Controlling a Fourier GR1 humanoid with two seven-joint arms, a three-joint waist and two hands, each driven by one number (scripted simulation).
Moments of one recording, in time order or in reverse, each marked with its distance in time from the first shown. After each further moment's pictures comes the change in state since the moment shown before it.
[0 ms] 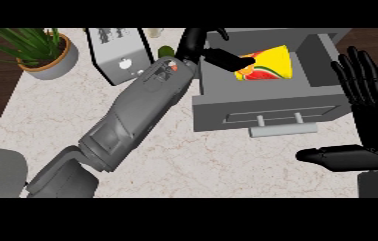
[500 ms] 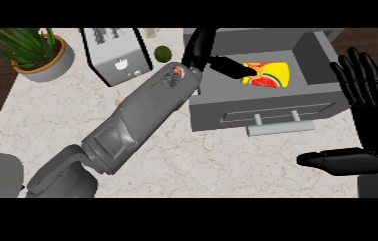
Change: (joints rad) left arm -0.003 0.000 -0.168 -0.010 0.042 0.106 0.053; right arm 0.007 0.005 0.004 -0.016 -0.019 0.015 -0.009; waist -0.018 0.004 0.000
